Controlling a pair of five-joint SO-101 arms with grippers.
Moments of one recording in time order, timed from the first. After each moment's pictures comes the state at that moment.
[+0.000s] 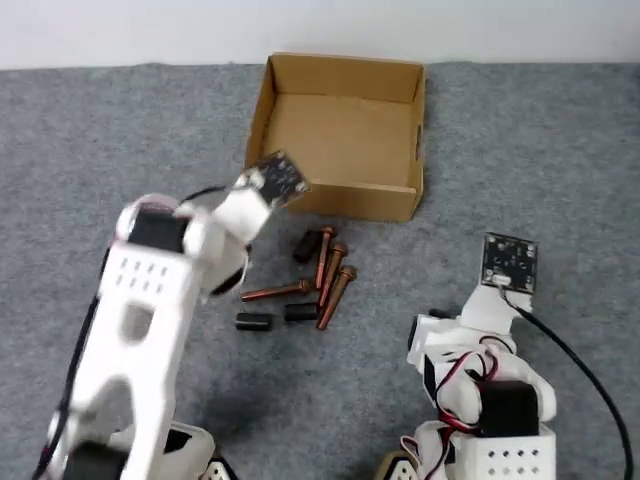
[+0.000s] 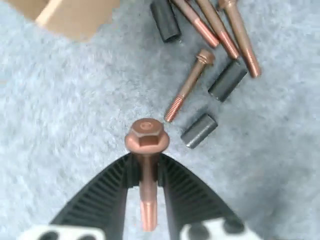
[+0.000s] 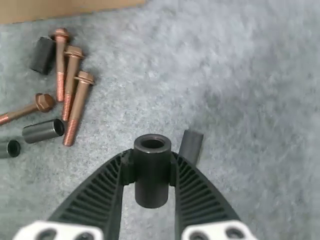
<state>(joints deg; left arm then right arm) 8.8 -28.3 25.4 87.3 -26.9 -5.6 -78.1 58.9 82.8 -13.0</state>
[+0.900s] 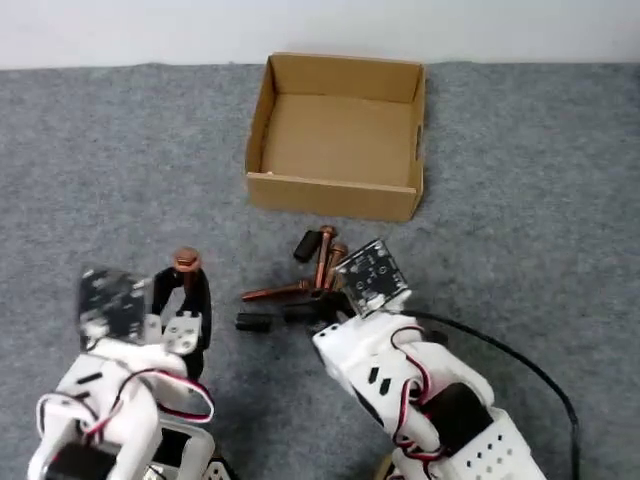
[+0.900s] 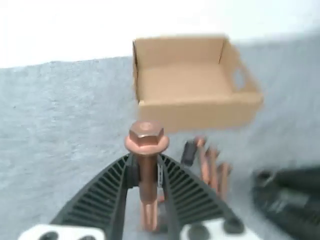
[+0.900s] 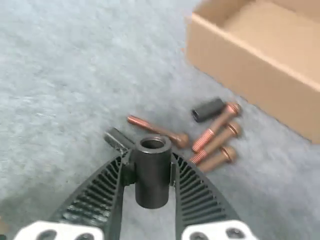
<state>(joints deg) 8.7 -92.3 52.2 76.8 13.6 -41.8 -78.0 65.7 55.3 -3.5</state>
